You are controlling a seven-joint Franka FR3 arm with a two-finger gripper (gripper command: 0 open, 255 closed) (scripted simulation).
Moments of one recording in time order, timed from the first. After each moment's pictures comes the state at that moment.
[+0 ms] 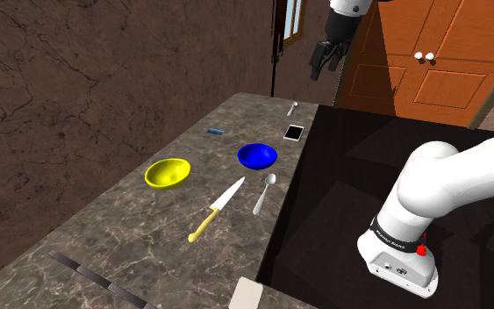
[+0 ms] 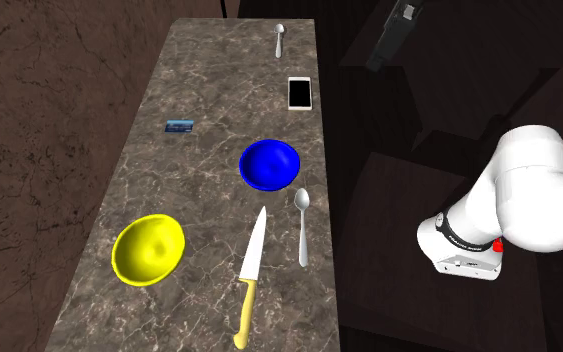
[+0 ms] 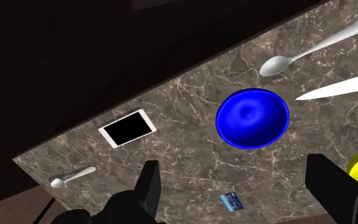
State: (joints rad) arm -0.02 -0.82 -0.03 -2.27 -0.12 1.67 0.05
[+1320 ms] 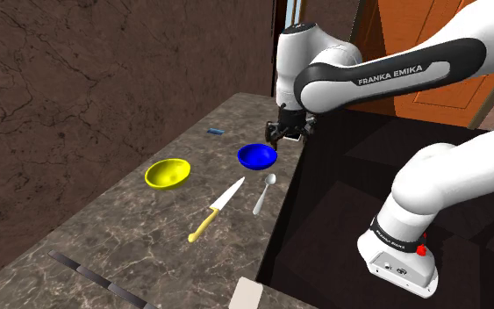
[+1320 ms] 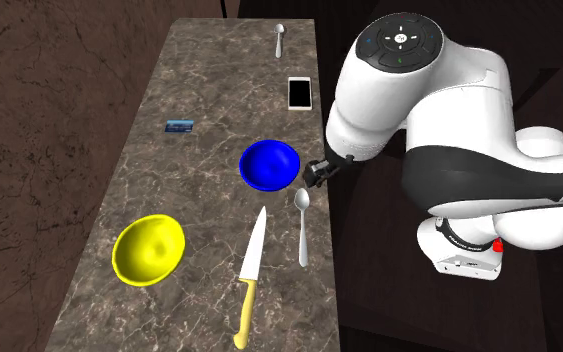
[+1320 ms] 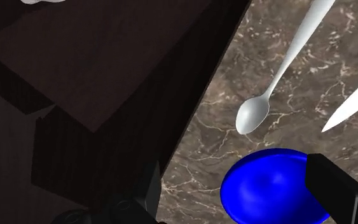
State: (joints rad) arm -0.15 -0.68 0.44 -2.59 0.07 1.96 0.94
